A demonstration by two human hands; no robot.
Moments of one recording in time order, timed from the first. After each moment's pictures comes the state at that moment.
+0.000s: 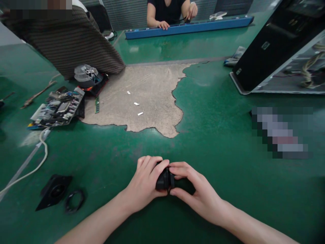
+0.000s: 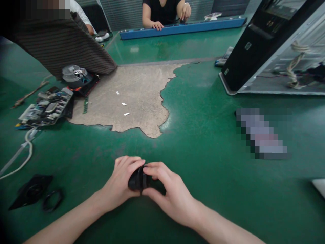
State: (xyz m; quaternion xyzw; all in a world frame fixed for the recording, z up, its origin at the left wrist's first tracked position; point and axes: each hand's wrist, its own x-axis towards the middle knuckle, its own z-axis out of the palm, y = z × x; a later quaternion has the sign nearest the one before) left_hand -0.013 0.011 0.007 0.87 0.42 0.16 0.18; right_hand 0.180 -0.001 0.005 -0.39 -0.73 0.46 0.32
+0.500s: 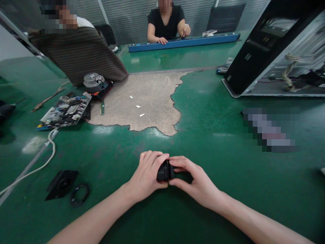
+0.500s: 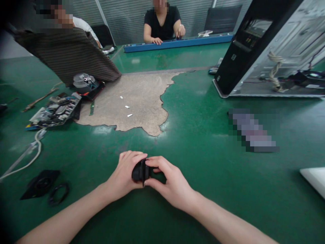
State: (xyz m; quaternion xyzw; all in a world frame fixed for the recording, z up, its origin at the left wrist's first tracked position) left_hand -0.012 0.006 0.007 0.87 0.42 0.19 0.15; right_hand 0.175 -0.007 0.000 -0.39 -0.70 0.49 0.35
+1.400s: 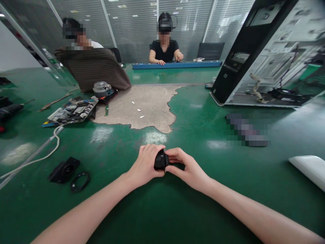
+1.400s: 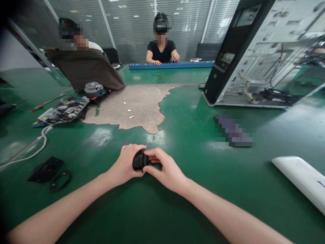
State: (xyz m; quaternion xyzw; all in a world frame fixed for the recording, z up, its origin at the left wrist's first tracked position) left_hand -0.009 -0.008 0.006 0.86 0.43 0.22 0.13; right_hand 0.172 -0.022 -0.001 -0.37 -0.72 0.46 0.37
